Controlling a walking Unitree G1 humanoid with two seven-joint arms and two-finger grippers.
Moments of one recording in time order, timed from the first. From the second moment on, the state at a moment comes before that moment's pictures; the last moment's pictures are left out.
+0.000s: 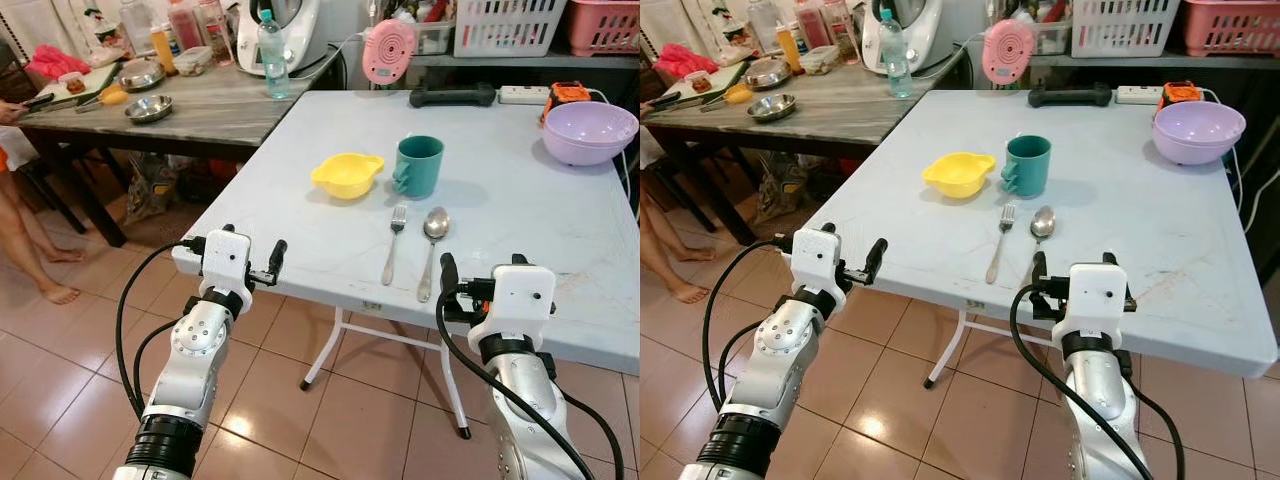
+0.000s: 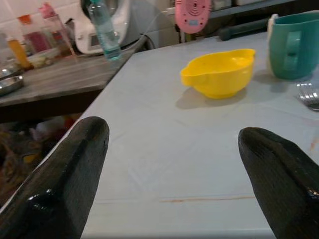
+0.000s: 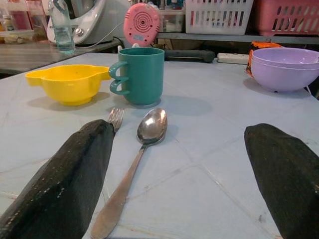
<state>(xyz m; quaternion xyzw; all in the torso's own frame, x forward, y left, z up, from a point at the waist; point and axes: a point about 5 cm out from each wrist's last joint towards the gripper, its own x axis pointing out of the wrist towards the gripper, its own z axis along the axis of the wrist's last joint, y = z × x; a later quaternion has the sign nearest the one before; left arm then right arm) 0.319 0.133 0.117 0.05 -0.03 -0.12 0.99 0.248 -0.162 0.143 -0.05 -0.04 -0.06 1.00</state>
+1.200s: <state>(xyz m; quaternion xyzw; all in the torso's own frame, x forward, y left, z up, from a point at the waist) 0.317 0.136 0.110 0.03 -0.01 -0.11 0.99 0.248 -0.157 0.147 -0.05 -0.04 -0.03 1.00</state>
